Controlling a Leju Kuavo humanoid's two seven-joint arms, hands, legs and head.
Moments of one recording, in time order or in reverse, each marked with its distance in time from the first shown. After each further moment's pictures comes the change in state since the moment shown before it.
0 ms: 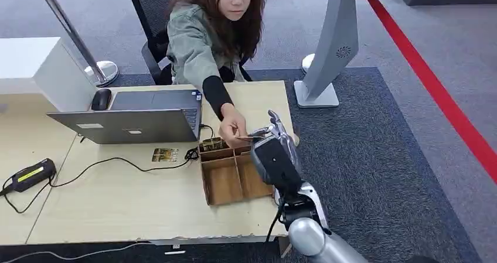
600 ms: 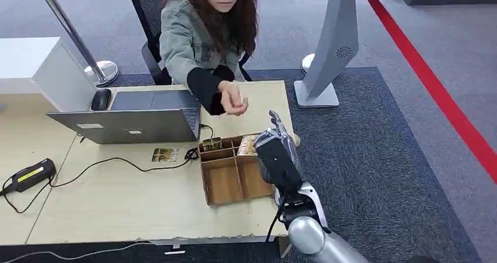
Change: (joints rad) left arm -0.001 0.000 -0.004 0.000 0.005 0.000 0.000; right arm 0.001 -0.003 0.003 0.002 -0.027 -0.026 -0.023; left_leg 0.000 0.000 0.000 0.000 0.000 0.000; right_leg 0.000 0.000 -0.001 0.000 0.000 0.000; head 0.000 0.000
